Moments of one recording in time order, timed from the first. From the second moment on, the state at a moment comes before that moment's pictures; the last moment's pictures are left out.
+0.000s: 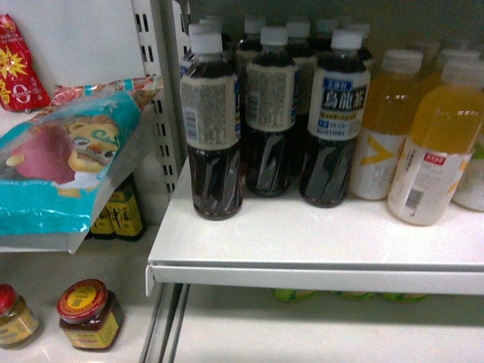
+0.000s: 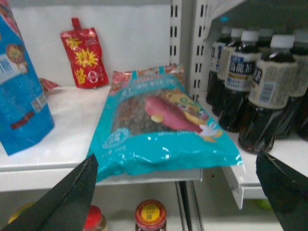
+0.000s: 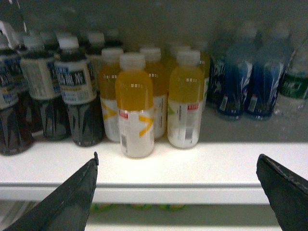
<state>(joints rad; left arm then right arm) 0.00 0.01 0.01 0.00 0.00 0.00 0.00 0.00 0.01 0.00 0.00 0.00</state>
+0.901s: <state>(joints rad) 0.00 0.01 0.01 0.00 0.00 0.00 0.00 0.00 0.01 -0.01 0.00 0.00</state>
